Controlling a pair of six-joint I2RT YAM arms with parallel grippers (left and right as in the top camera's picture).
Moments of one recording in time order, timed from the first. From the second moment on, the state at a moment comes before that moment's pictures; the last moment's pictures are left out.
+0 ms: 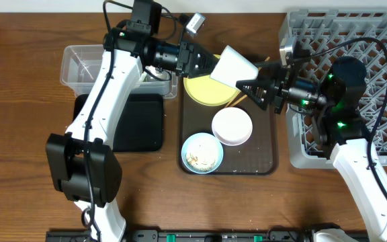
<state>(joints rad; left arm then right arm) -0.23 1.93 1.79 -0.91 1.43 -0.11 0.13 1.32 0.94 0.25 -1.08 0.34</state>
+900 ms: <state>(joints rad) -0.11 1.93 1.79 -0.98 0.88 -0.11 -0.23 1.17 1.42 -1.29 -0.17 0.23</state>
